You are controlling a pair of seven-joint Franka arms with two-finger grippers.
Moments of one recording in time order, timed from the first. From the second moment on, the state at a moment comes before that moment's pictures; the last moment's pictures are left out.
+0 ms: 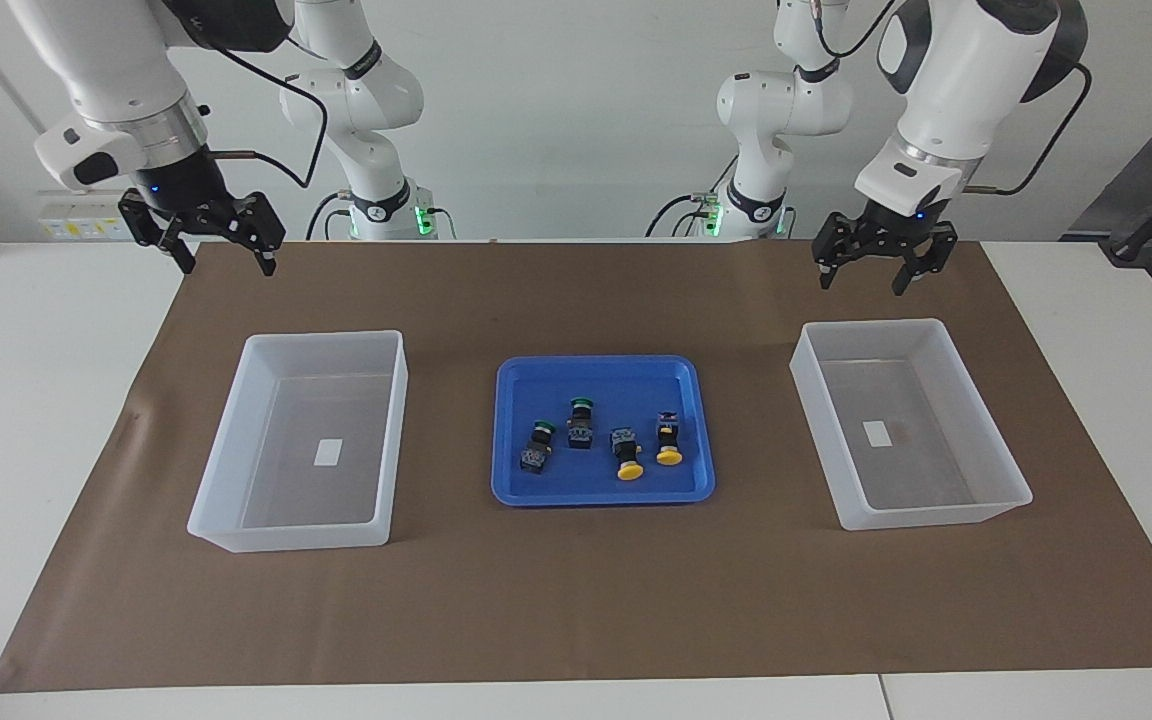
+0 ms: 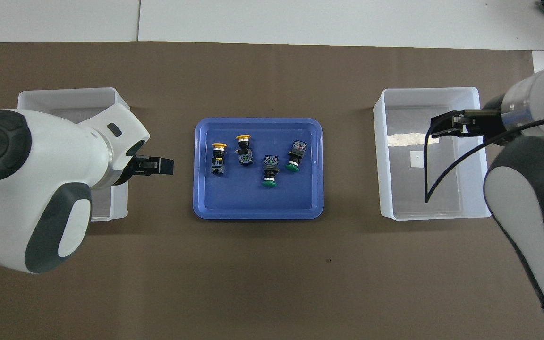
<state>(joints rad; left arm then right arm) -0.36 -0.04 0.00 -1.98 -0.01 2.07 -0.26 0.22 0.08 -0.08 -1.65 -0.02 1.83 0.25</state>
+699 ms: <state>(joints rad) -0.48 0.16 0.00 -2.04 -0.01 2.38 -0.46 0.37 0.39 -0.07 -1.65 -0.02 2.24 0.48</state>
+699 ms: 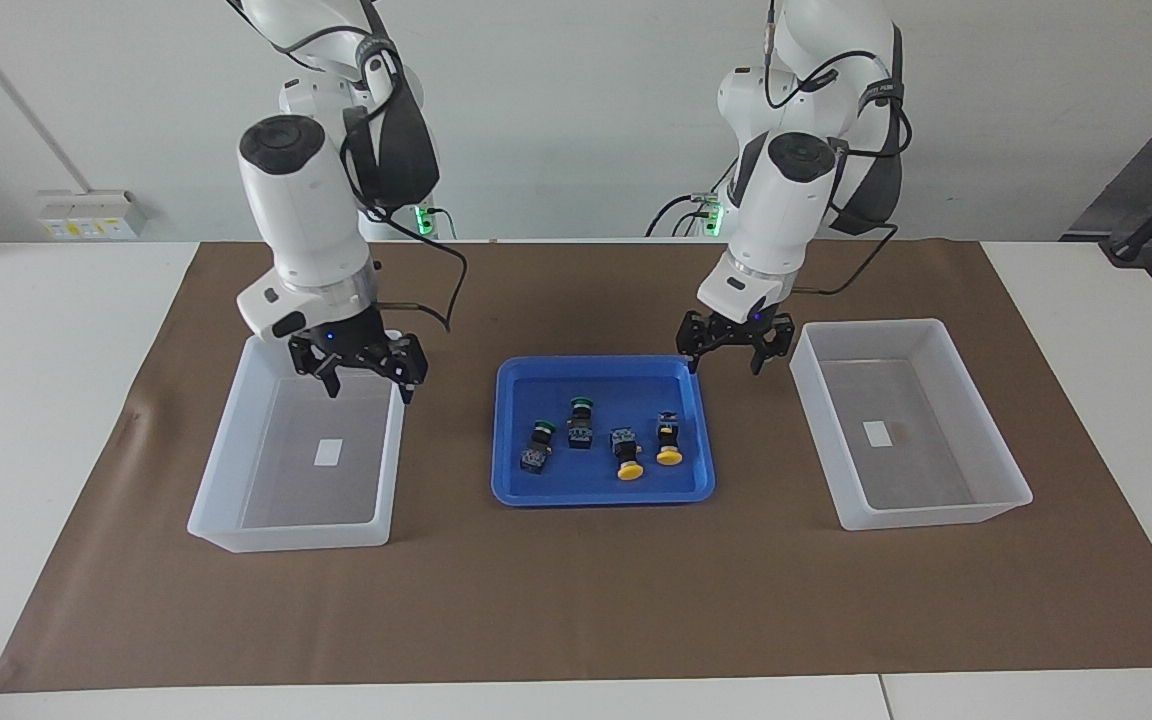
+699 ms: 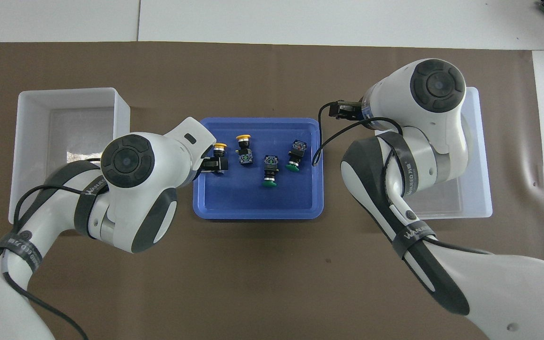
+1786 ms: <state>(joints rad) -0.52 0.32 0.00 -2.02 -0.01 2.49 -0.55 0.52 0.54 -0.05 -1.61 0.01 2.32 0.69</state>
